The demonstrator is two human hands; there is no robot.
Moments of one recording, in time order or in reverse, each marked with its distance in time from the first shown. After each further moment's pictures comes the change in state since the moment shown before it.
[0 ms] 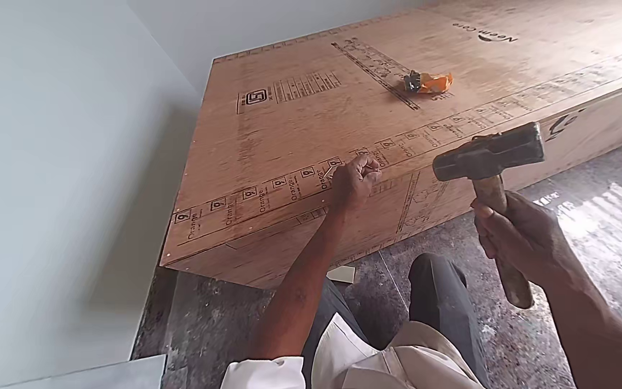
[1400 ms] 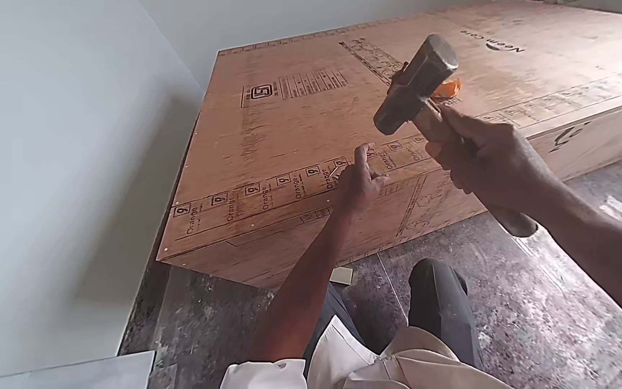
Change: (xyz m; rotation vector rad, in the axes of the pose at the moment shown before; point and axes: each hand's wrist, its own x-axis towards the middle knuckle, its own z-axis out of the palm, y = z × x) left_hand 0.003 -0.002 0.003 0.014 -0.023 -0.068; right_hand 0.106 -0.077 0.023 -0.486 -0.186 -0.187
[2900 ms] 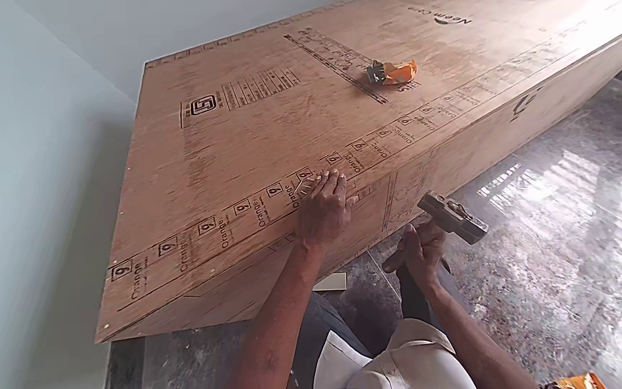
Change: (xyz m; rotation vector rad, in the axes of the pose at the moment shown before) left_hand -0.023 -0.026 0.000 0.710 -0.034 0.405; right_hand -0.107 0.089 0.220 0.739 0.934 0.395
